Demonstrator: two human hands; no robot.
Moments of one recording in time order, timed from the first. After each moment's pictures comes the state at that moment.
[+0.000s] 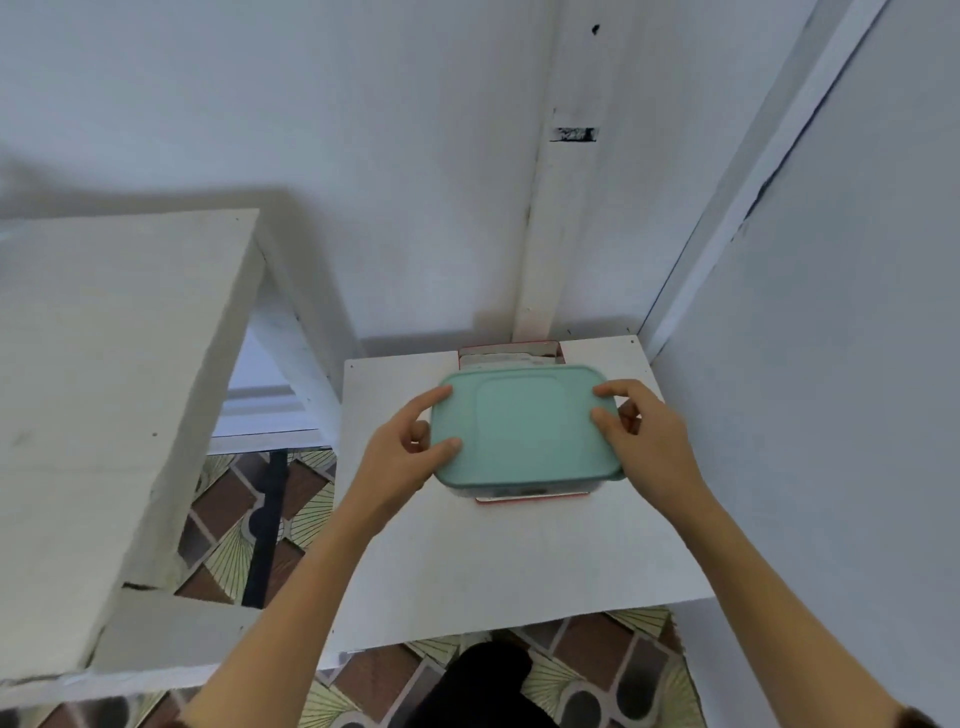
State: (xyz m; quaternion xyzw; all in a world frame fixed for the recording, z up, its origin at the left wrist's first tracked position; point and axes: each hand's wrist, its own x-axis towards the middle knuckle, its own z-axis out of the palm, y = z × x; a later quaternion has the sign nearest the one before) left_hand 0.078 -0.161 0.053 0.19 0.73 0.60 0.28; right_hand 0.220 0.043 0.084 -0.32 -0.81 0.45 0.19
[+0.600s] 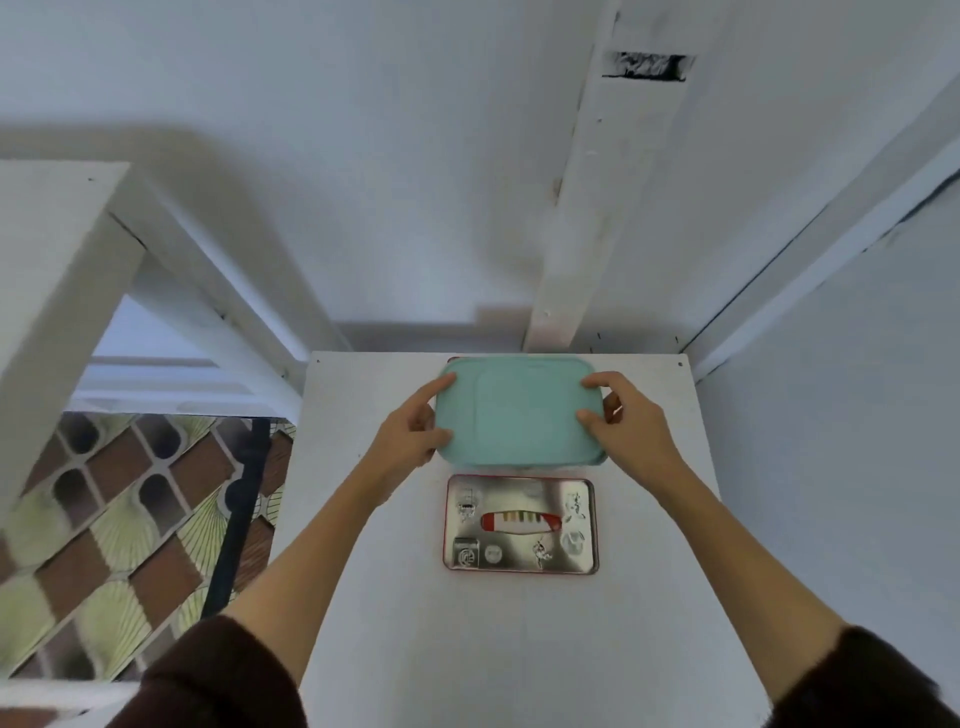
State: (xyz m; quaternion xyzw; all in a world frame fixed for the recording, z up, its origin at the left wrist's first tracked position) left_hand -0.045 -0.029 -0.069 0.08 0.75 0.55 0.35; right_hand 0.075 0.193 -0.037 -0.30 -0.84 0.45 0.02
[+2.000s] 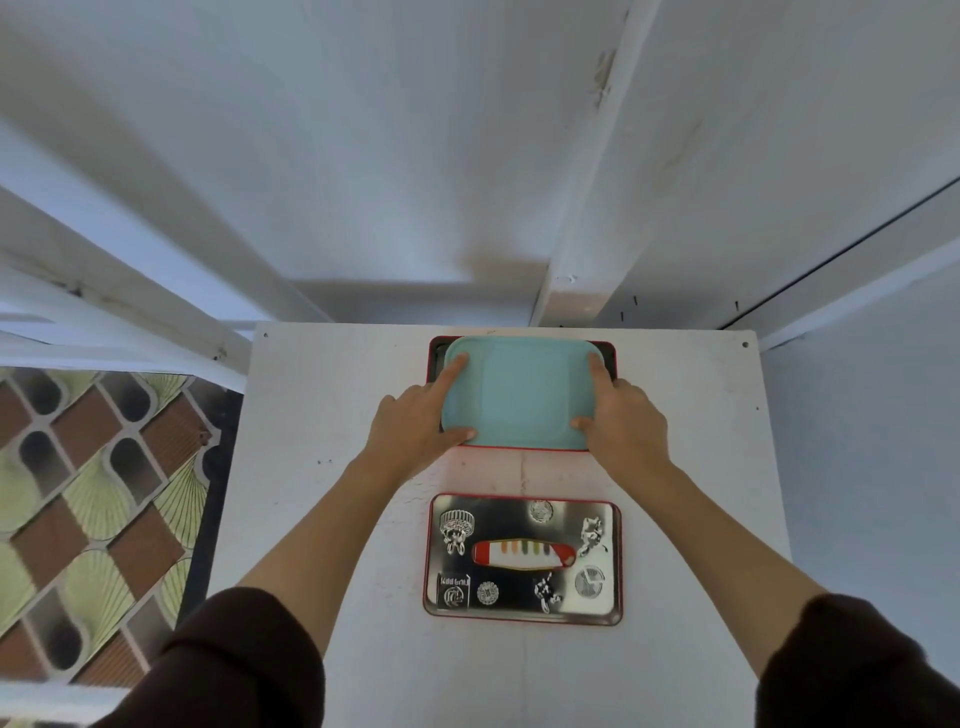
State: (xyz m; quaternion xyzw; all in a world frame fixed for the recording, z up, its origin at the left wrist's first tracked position) left_hand -0.104 0.029 -0.198 0.29 0.91 0.10 0.28; right_hand 0.002 0.226 -0.170 -0.27 -0.93 0.16 -0.18
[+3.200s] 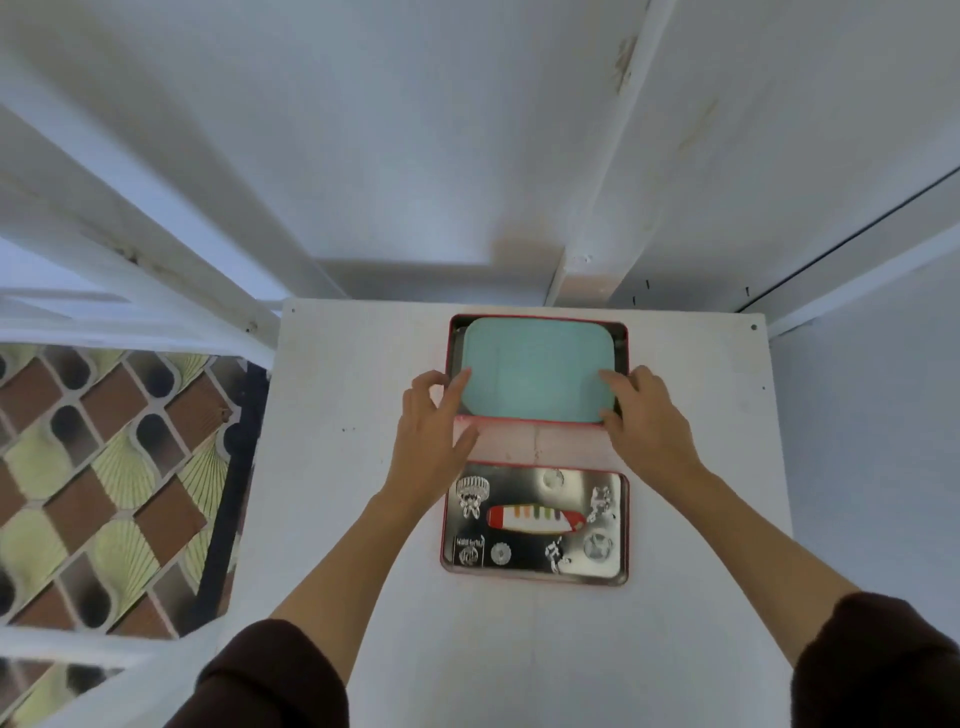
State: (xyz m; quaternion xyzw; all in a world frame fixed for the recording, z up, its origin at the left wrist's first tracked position) left_hand -0.047 -0.002 -0.205 0.24 0.92 0.27 0.16; right_hand 0.042 0.227 -0.173 -0.21 -0.95 0.20 -0.11
